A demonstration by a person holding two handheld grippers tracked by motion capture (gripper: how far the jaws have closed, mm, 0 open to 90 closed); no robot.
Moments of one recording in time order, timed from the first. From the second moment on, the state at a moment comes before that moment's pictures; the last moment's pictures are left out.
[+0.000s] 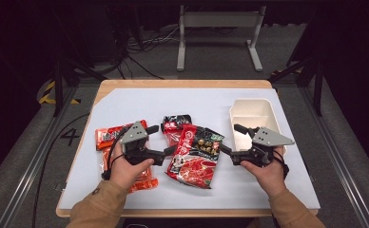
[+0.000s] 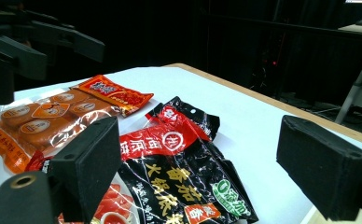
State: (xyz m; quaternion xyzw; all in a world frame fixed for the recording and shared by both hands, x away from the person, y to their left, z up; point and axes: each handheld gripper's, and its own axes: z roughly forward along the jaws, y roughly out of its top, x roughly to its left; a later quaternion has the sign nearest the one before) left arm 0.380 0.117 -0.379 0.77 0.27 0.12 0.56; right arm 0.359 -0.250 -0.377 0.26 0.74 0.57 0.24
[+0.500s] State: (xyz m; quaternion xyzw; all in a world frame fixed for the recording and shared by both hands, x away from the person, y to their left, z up) left arm 0.420 0.082 -0.406 0.80 0.31 0.07 0.51; right arm 0.360 -0.256 -0.374 0.25 0.75 0.57 0.23
